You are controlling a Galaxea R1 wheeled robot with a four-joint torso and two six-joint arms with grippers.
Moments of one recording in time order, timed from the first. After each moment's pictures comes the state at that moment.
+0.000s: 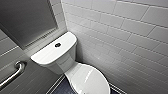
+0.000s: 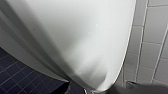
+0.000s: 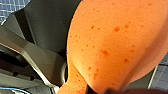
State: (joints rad) left arm 0.85 2.90 -2.00 0.07 -0.13 -0.65; right arm -1.56 2.75 -2.25 0.01 0.25 0.20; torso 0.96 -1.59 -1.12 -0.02
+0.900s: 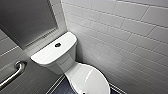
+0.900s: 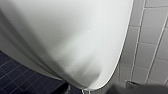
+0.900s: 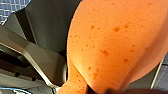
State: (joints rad) left arm 0.84 2.88 -1.94 0.06 -0.12 -0.67; right arm -1.56 2.75 -2.24 0.01 0.24 0.20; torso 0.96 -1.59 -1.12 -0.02
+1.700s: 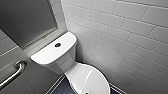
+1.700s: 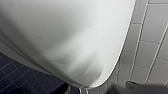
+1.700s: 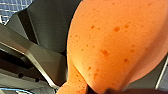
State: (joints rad) left arm 0.84 2.94 -2.02 0.06 -0.12 -0.70; right arm -1.55 2.75 -2.23 0.01 0.24 0.20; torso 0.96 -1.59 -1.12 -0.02
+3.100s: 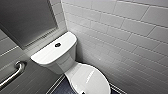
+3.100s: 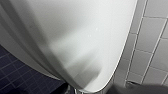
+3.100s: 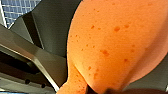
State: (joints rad) left arm 0.84 2.87 -1.92 0.06 -0.16 -0.76; right arm -1.54 2.75 -2.21 0.01 0.24 0.20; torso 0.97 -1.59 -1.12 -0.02
